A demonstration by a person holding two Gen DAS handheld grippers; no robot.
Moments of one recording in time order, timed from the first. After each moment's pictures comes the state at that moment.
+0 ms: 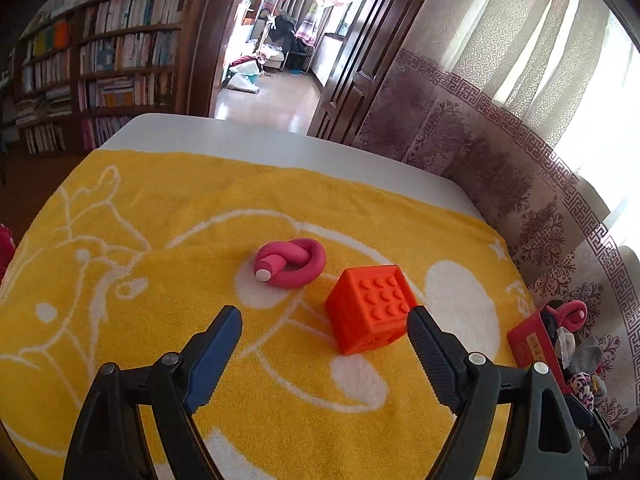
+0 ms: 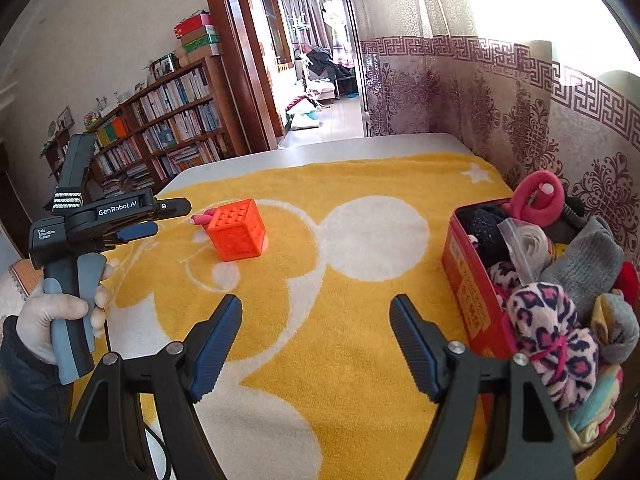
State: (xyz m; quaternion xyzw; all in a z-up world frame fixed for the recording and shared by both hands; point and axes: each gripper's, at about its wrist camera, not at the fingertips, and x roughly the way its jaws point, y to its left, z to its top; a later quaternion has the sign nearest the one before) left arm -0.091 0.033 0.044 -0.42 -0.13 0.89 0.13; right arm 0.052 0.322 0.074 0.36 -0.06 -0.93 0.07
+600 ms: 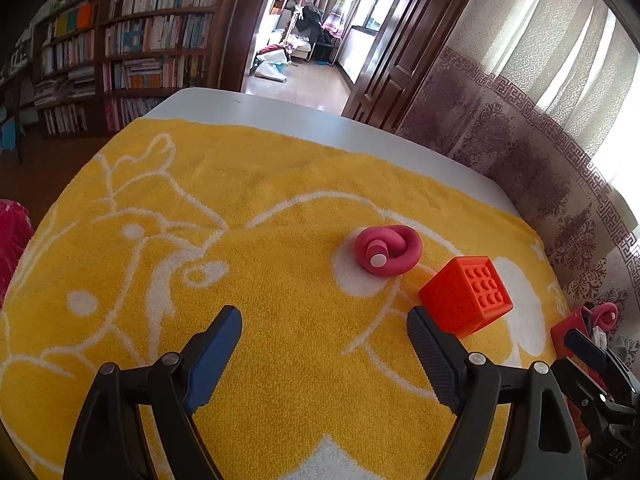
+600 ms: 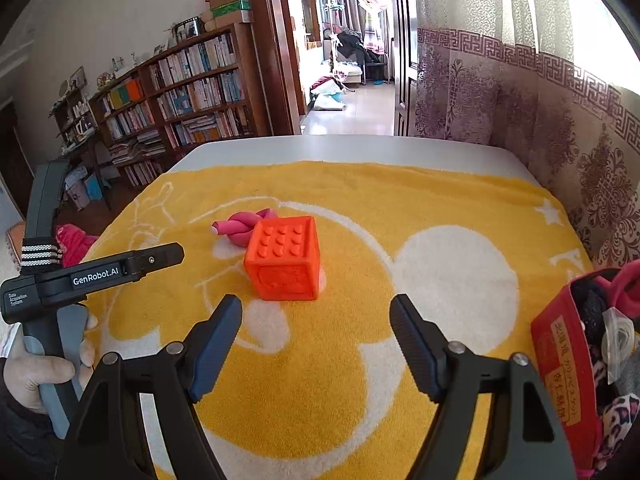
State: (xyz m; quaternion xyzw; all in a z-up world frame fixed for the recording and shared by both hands) left arm -0.099 -0.019 0.010 -0.44 -0.13 0.88 0.09; right arm -0.037 0.247 0.060 0.39 -0.01 -0.91 0.10
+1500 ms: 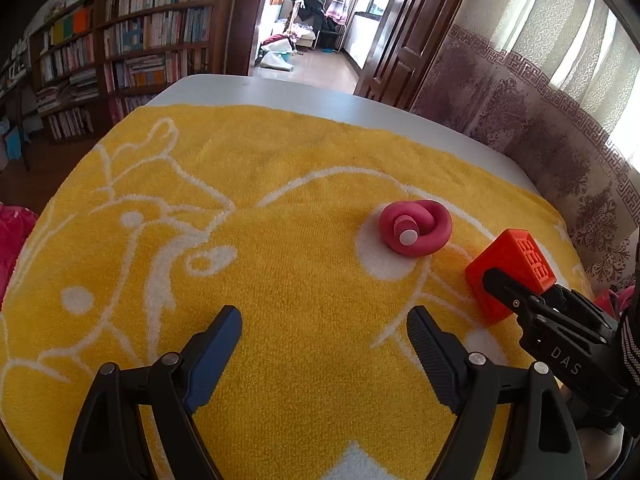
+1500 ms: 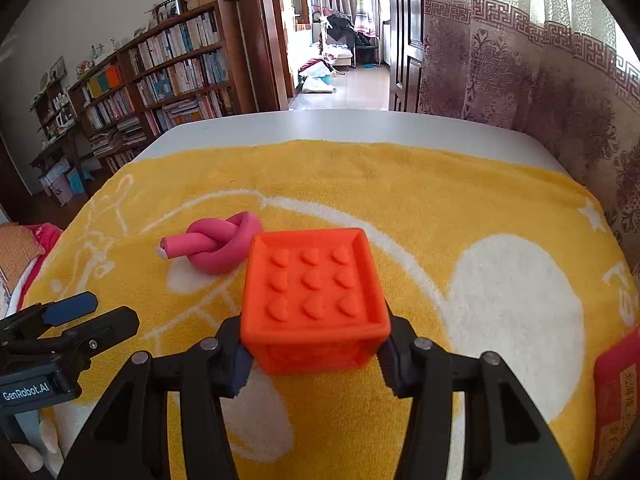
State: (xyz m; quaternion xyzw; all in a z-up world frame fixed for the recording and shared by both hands) left arm -0.107 -0.014 -0.013 -0.47 -0.10 0.88 0.08; right arm -0.110 0.223 0.009 0.42 -0.01 -0.91 0.07
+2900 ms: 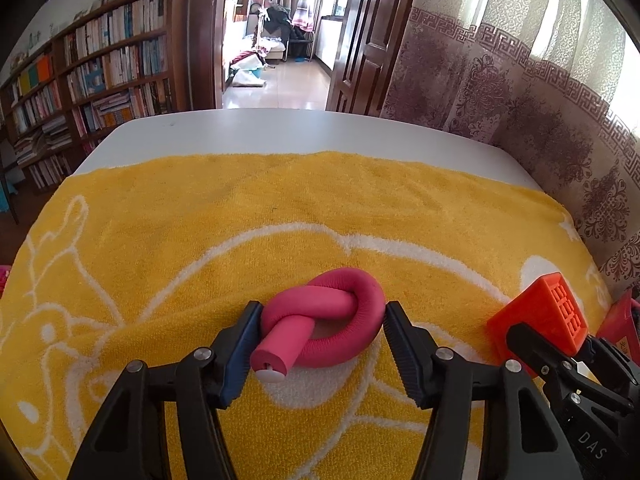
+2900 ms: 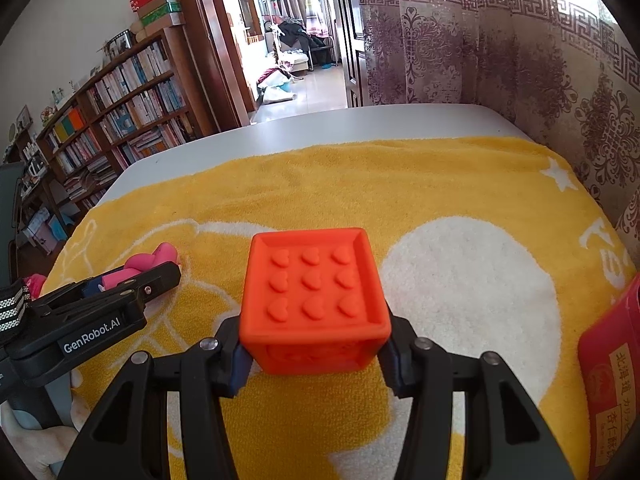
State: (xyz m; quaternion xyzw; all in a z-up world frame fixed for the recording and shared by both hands) left arm -0.175 0.052 -0.016 -0.44 -0.04 0.89 0.11; right arm -0.118 0.272 0.008 0.41 -0.08 -0.91 0.02
